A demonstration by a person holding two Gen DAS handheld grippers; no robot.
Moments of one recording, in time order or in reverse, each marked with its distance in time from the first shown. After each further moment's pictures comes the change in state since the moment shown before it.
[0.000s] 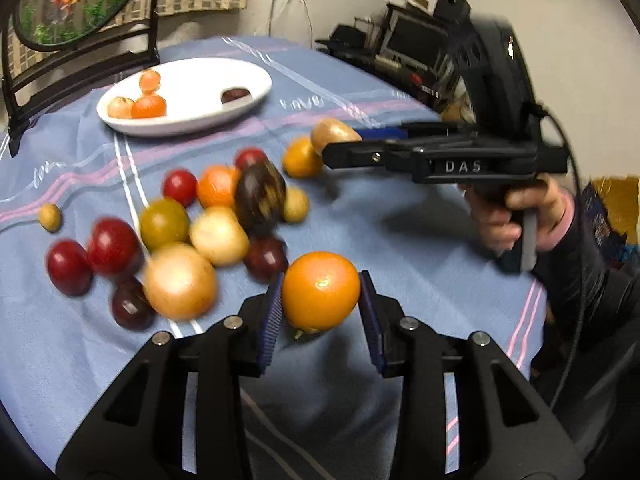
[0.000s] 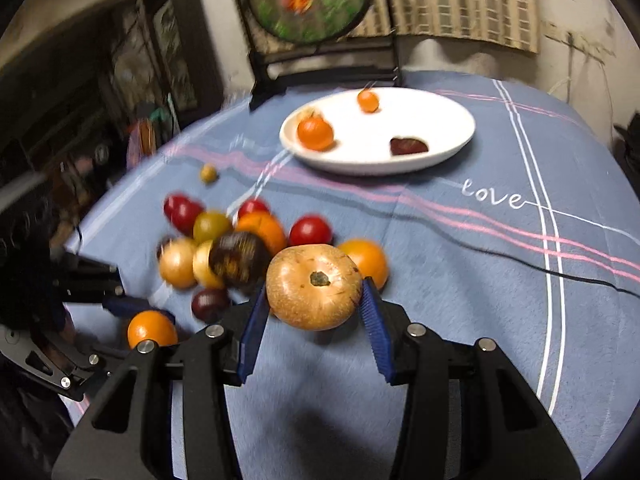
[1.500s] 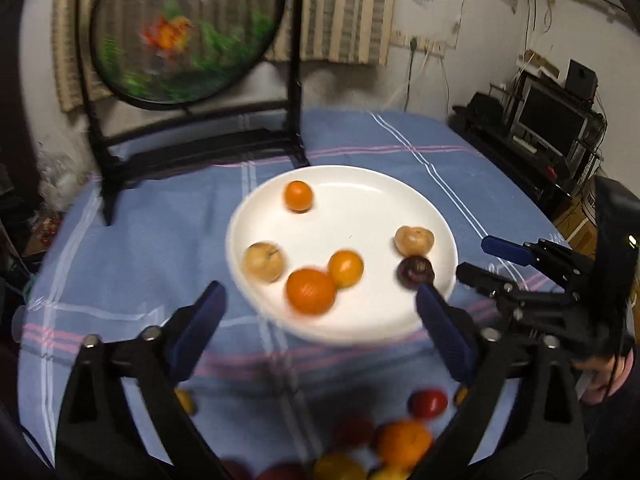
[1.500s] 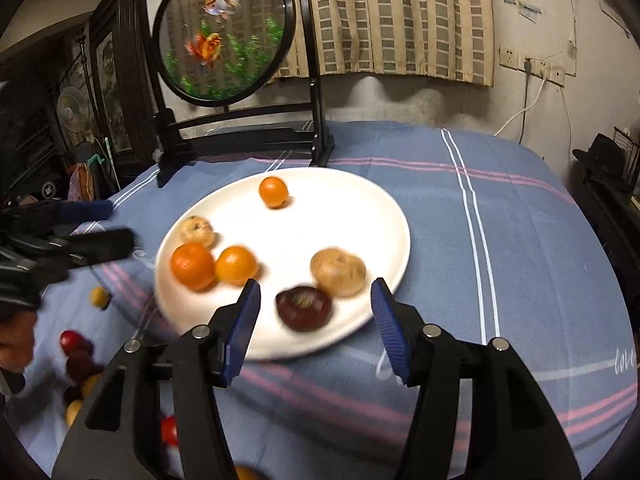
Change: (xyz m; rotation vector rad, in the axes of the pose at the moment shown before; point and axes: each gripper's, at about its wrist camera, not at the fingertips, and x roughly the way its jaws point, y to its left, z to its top) left arm 0.008 0.098 0.142 -0.184 -0.169 0.434; right arm 0.053 -0.058 0.106 0.029 -0.112 -0.219
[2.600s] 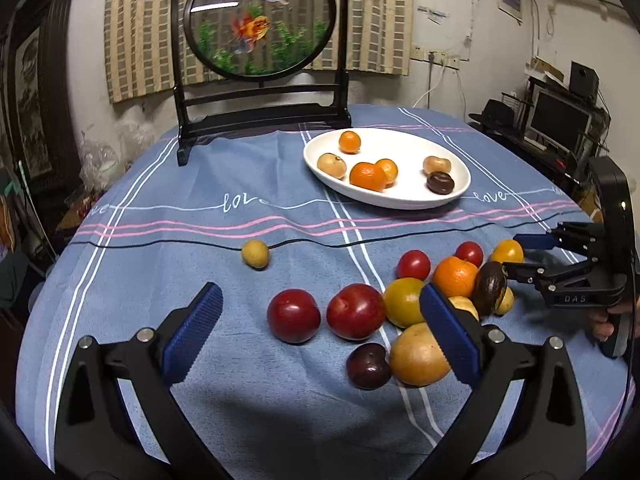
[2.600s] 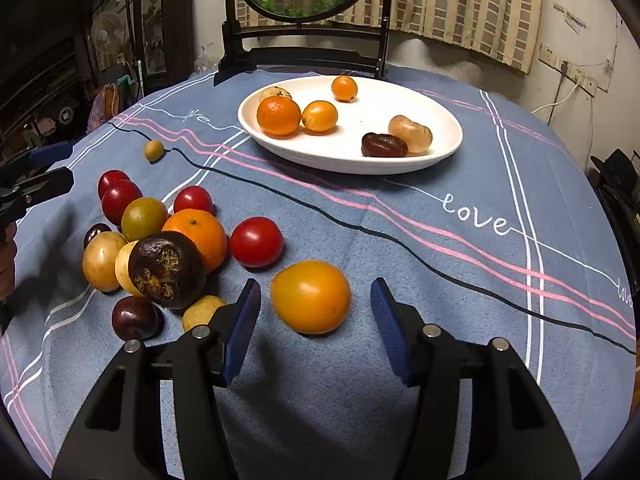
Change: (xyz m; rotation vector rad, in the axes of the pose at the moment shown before) left arm -0.074 0.034 -0.131 -0.007 -0.079 0.084; right arm -0.032 0.054 -0.097 -0.189 0.172 0.022
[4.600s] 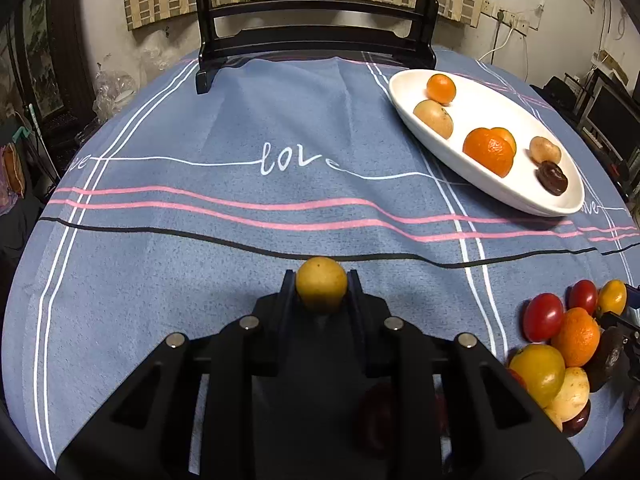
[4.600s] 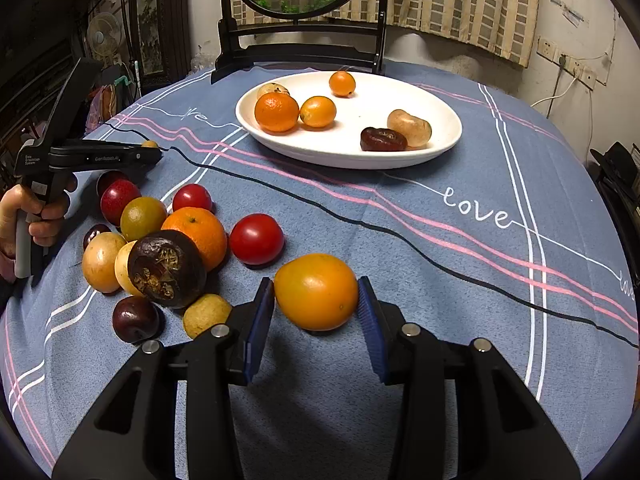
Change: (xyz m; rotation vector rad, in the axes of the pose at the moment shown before) left arm 0.115 0.059 0.025 -0.141 0.266 0.089; right arm 0.000 0.001 0.000 0.023 0.010 0.000
